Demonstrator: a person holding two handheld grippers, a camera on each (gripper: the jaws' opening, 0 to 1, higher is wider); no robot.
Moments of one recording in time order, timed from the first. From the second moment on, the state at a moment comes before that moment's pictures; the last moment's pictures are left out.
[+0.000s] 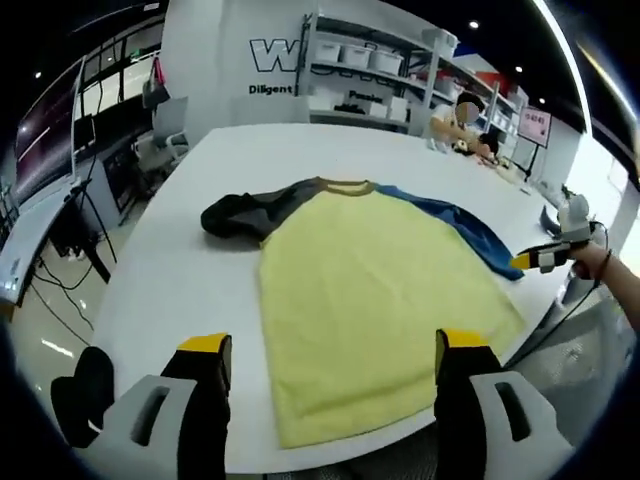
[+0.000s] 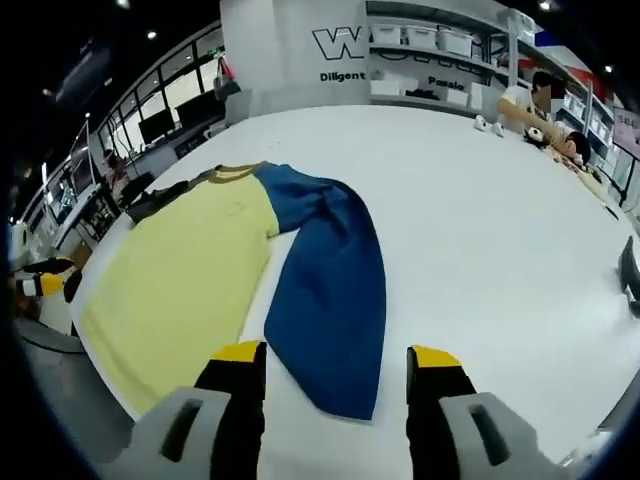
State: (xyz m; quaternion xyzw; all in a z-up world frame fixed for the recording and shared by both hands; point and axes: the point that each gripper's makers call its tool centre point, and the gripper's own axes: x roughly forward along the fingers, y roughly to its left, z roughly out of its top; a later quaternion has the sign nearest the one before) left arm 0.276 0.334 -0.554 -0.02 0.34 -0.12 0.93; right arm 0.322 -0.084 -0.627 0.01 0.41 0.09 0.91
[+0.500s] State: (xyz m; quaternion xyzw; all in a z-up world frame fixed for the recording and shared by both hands) left arm 0.259 0.302 -0.540 -0.02 0.35 -0.14 0.93; right arm 0.321 -0.093 -0.644 -0.01 0.44 0.11 0.89
